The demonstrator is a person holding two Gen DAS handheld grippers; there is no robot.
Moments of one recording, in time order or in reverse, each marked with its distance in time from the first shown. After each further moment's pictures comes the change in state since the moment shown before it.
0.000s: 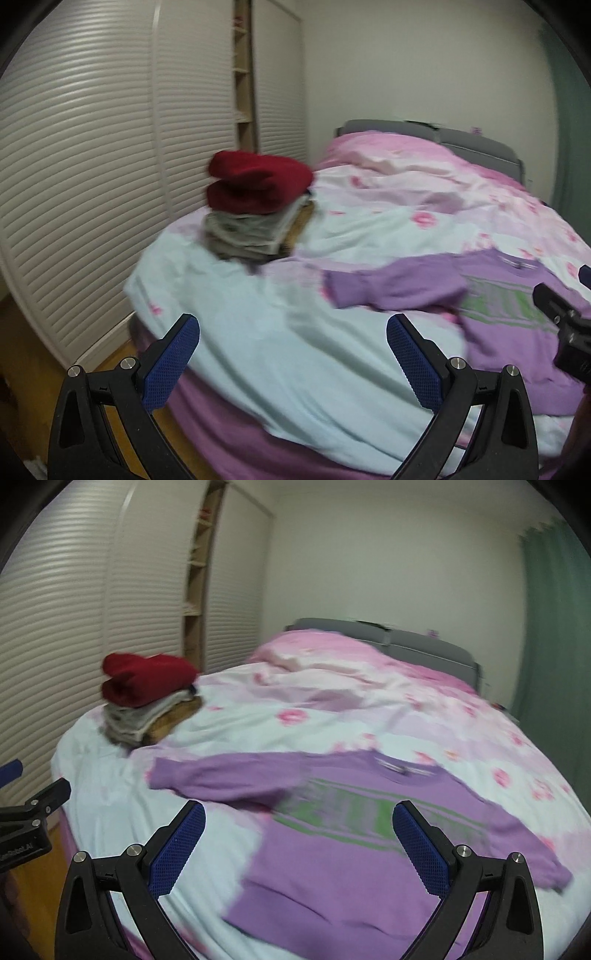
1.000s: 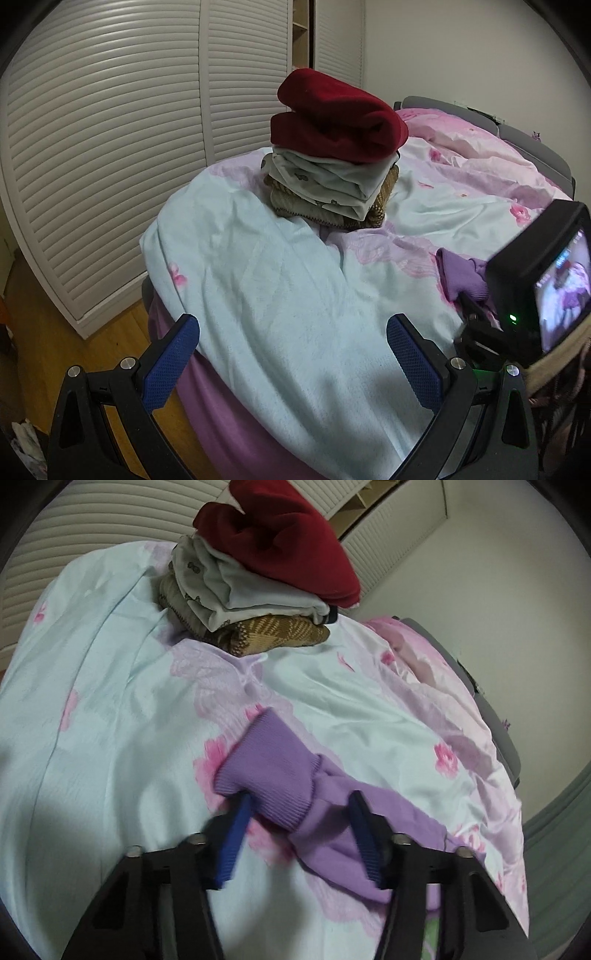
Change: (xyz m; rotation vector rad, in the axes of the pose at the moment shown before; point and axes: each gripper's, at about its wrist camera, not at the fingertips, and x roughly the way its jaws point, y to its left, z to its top) left arm 0.124 0.073 -0.021 -0.140 0.142 0.104; right arm 0.205 0.197 -0.016 -0.600 0.175 -0.013
